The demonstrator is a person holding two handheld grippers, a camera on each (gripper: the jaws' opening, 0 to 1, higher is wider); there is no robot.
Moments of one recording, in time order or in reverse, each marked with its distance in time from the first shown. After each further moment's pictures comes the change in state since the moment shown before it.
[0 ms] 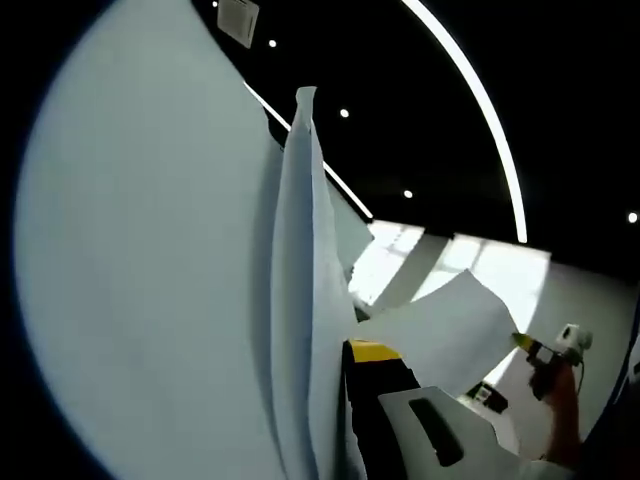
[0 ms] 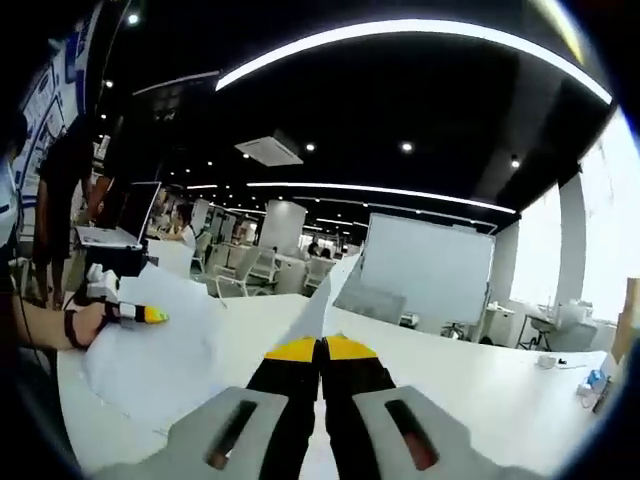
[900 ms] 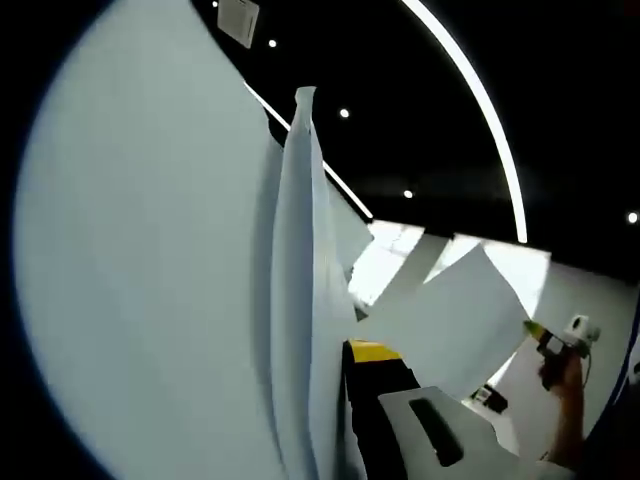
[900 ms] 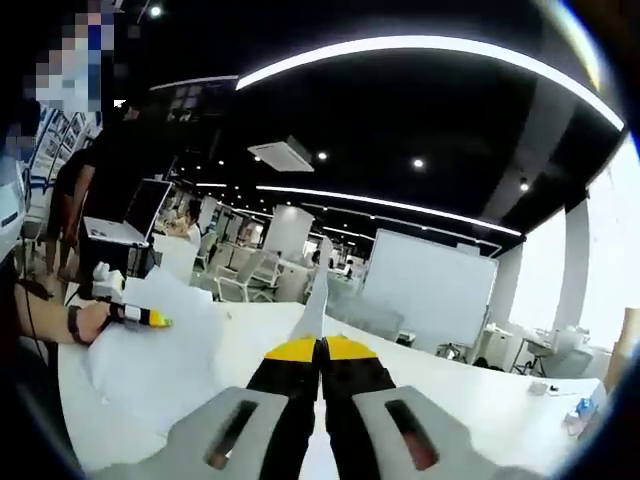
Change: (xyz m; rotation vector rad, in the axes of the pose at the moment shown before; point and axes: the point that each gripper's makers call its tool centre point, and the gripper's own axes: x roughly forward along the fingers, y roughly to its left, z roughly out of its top) left arm 0.000 -0.001 0.000 0.000 0.000 0.000; right arm -0.007 0.005 0.028 -0.078 -0.036 0.013
